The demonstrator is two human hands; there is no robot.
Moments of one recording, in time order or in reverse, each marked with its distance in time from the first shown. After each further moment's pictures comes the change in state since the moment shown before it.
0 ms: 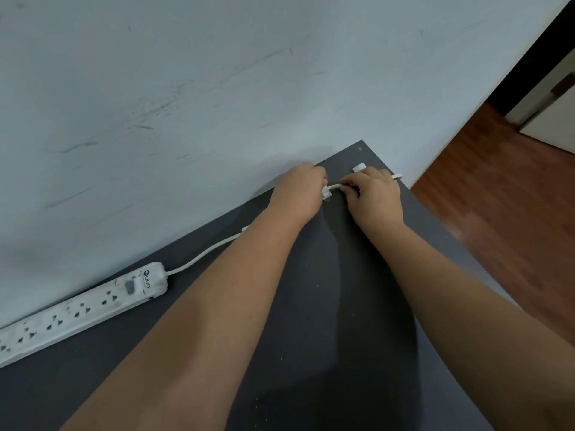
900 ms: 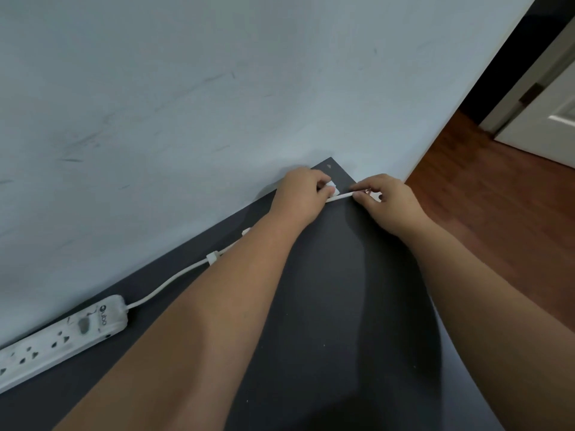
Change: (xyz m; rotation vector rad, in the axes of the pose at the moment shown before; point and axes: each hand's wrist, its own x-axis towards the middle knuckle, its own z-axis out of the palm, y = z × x) left_hand 0.038 0.045 0.015 -0.305 0.012 -0.039; right_hand 0.025 0.073 -0.051 0.223 -0.255 0.126
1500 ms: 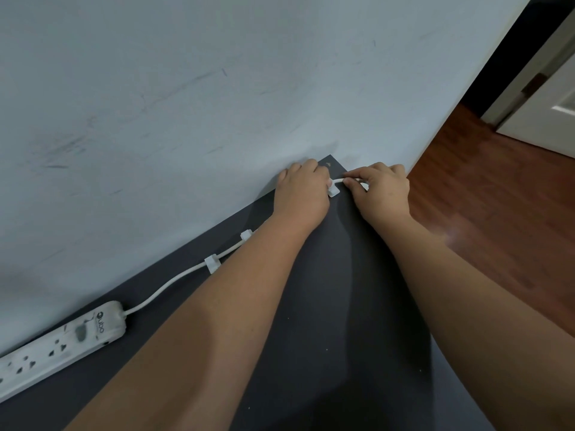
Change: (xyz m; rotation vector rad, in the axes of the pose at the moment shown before) left_hand 0.005 -0.001 0.012 0.375 0.143 0.101; right_hand 0.019 -0.007 0.029 -0.190 0.268 0.052
